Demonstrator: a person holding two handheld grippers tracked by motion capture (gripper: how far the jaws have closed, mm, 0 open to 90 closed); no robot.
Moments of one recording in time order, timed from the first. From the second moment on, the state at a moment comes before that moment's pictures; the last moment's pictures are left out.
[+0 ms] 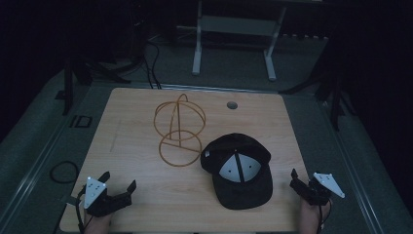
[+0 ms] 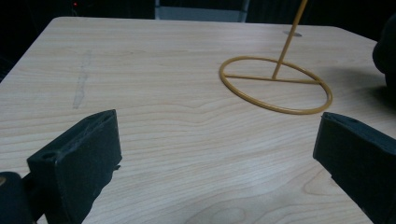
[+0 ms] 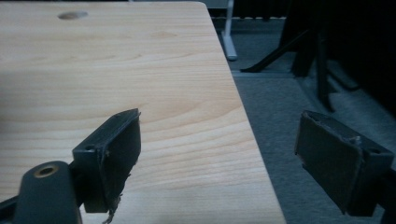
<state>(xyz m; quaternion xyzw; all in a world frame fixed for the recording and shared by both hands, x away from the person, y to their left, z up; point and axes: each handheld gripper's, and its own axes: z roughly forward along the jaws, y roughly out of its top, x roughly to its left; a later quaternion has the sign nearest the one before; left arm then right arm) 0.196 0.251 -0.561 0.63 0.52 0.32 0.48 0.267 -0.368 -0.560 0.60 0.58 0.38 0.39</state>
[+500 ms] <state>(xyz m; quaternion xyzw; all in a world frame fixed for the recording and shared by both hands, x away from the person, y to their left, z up) 0.195 0.244 -0.560 0.64 0.50 0.31 0.49 0.256 -0.366 -0.524 0.56 0.59 0.43 0.38</state>
